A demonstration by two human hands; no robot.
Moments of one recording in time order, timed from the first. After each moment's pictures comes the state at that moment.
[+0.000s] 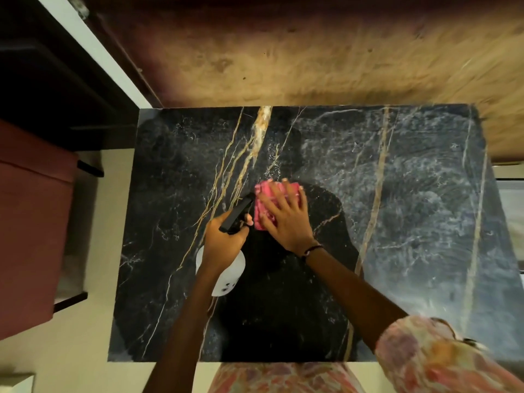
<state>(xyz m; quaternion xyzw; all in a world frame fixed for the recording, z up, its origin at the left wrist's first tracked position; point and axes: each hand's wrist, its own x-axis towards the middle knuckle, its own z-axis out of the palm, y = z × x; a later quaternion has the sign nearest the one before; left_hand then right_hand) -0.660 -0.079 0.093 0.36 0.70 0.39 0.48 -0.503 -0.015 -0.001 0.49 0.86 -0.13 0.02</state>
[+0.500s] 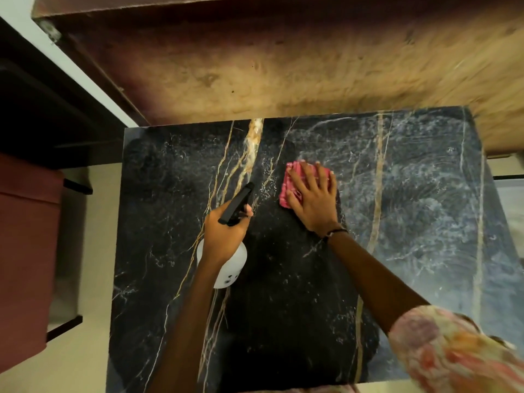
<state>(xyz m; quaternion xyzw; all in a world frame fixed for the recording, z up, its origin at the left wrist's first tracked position) -0.661 -0.016 0.094 0.38 0.69 0.40 0.47 -0.458 0.061 0.001 0.60 0.79 -0.12 0.01</state>
